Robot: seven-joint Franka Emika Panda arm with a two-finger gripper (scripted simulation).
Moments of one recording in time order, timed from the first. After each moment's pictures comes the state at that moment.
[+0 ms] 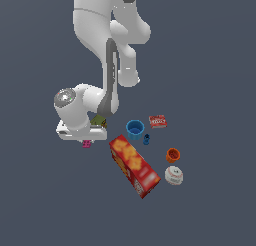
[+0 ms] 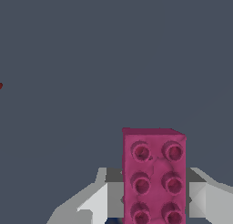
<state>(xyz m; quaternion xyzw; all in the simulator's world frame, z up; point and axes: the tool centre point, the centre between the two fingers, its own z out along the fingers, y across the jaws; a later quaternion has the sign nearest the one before) 0.001 -0.196 0.047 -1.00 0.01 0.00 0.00</state>
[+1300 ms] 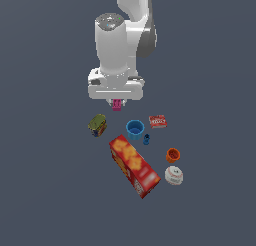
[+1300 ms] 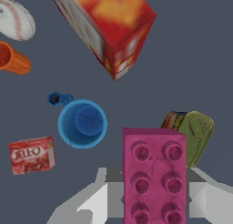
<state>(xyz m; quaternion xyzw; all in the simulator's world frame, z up) -0.080 -0.045 0.222 -1.00 0.01 0.00 0.00</state>
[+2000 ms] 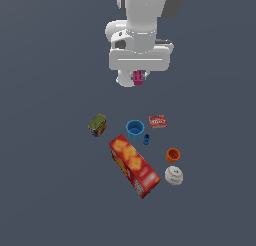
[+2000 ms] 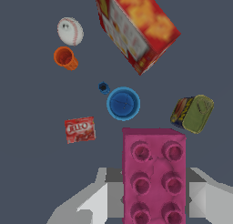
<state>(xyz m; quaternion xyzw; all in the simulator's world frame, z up) -0.119 0.037 0.320 -1.00 0.01 0.00 0.00</state>
